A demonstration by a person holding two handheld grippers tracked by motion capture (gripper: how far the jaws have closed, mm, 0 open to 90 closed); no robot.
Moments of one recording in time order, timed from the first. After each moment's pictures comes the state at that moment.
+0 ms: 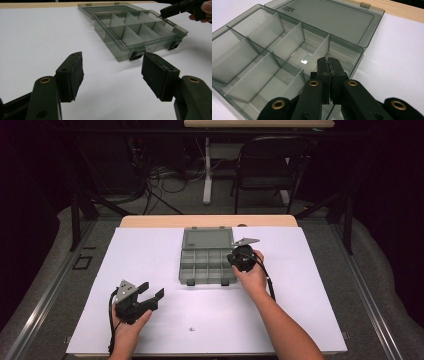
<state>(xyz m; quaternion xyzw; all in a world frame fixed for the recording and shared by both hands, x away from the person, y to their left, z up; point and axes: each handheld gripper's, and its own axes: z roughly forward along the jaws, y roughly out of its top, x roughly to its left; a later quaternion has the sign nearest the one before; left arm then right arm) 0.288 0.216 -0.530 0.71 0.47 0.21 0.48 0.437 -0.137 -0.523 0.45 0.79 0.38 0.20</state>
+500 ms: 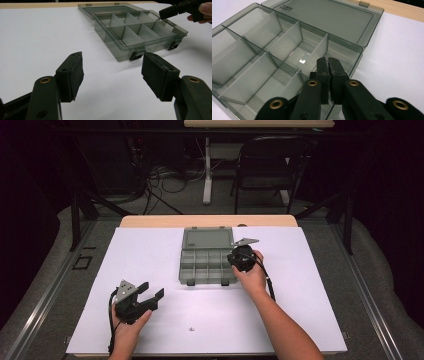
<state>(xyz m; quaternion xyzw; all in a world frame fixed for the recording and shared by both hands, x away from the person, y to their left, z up) 0.288 0.216 -0.530 0.71 0.47 0.21 0.48 0.438 -0.136 -0.526 0.45 0.78 0.38 0.20</state>
